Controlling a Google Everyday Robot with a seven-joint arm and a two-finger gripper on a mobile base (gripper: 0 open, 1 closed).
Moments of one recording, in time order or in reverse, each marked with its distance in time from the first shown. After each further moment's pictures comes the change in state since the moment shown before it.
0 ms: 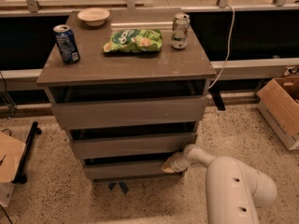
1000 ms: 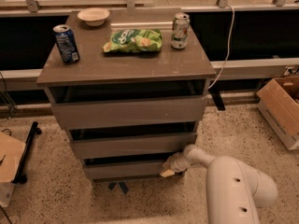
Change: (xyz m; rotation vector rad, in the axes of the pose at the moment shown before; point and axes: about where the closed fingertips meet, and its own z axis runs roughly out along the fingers) arm 0.001 0.002 -0.001 0.000 0.000 0.000
